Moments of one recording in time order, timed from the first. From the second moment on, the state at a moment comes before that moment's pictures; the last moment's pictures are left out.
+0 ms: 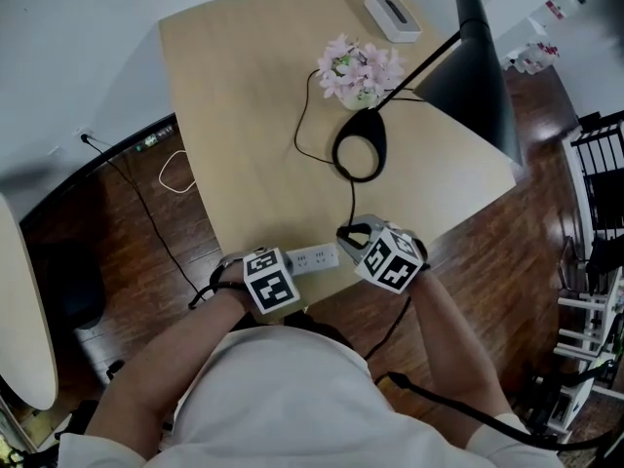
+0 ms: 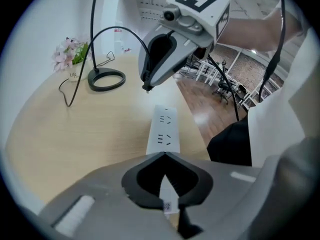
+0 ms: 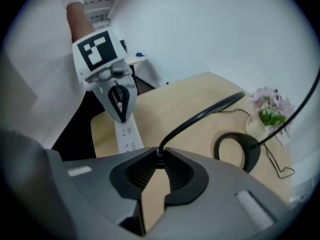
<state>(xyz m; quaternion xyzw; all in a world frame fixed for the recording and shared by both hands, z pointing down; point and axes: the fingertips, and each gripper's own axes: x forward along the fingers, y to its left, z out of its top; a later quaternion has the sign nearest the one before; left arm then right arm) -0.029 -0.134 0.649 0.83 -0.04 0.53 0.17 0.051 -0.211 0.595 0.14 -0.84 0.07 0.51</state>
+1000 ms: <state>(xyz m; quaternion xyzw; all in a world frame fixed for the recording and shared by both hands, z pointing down) -0.038 -0.151 0.627 0.85 -0.14 0.47 0.16 0.088 -0.192 0.644 0.17 -0.85 0.14 0.48</state>
